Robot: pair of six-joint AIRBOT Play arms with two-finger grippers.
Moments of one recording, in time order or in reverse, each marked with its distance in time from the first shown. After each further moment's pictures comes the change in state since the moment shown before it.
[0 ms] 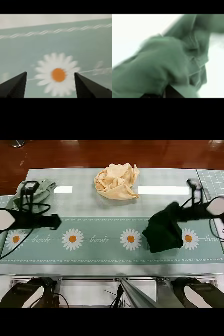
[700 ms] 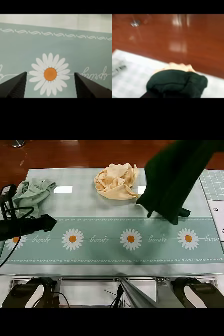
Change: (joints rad) left arm 0.120 0.190 -0.097 -0.225 0.031 -0.024; right arm 0.001 0.161 0.834 0.368 0.135 -0.188
